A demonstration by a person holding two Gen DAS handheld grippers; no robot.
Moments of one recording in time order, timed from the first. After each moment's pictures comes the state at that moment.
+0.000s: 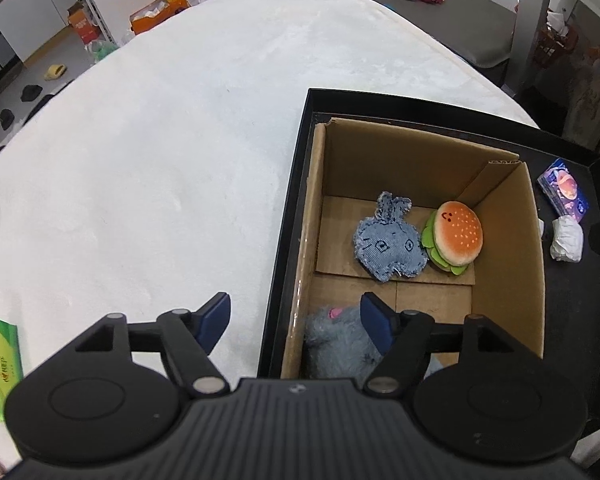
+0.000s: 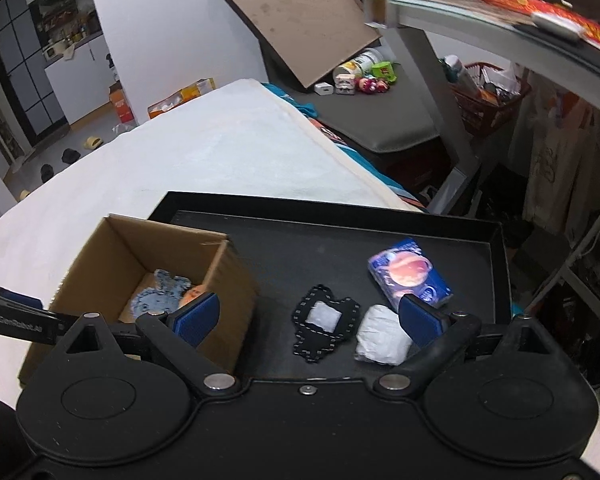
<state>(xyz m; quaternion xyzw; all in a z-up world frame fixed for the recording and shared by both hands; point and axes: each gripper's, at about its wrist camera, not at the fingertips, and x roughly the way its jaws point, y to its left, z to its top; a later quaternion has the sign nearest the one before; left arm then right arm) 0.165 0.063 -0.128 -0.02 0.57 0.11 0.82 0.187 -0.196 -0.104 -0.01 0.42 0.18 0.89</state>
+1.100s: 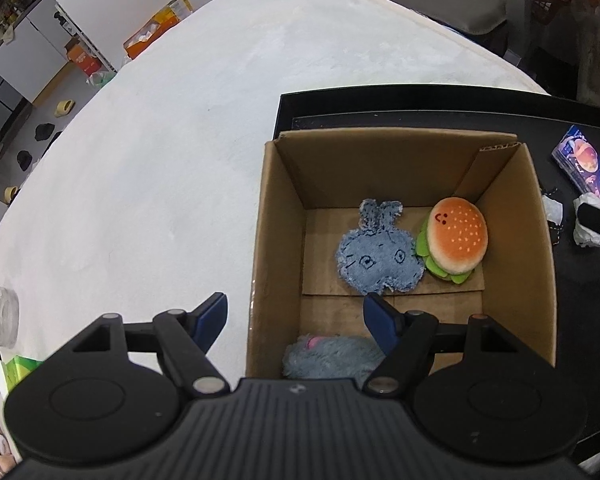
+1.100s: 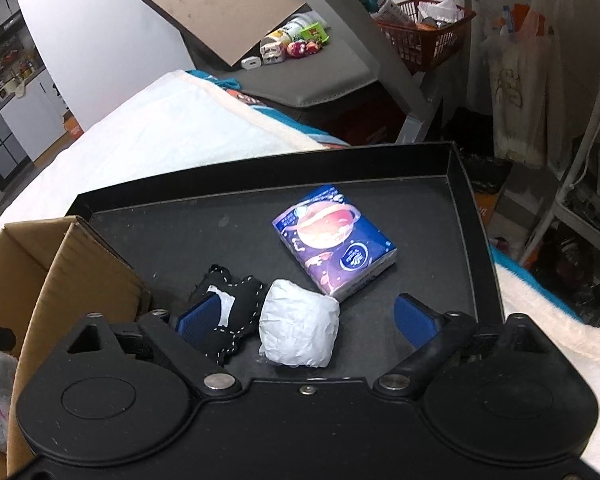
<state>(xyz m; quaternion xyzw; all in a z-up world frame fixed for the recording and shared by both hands) 0.192 0.023 -0.140 0.06 0.58 0.13 0.80 0.220 -0.249 -0.185 0.06 0.44 0.12 0.89</state>
